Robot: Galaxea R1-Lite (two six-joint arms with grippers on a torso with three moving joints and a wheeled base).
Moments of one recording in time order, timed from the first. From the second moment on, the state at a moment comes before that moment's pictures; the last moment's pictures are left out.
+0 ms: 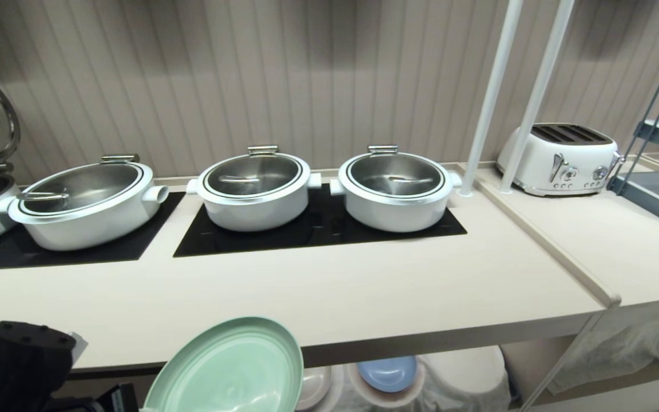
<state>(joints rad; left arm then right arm) -0.38 1.22 -0.30 0.03 0.02 -0.90 0.00 0.00 0.00 0.00 0.00 0.00</state>
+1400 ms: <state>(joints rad) -0.37 1.29 -0.46 0.03 0.06 -0.88 0.00 0.00 0.00 0.00 0.00 0.00</state>
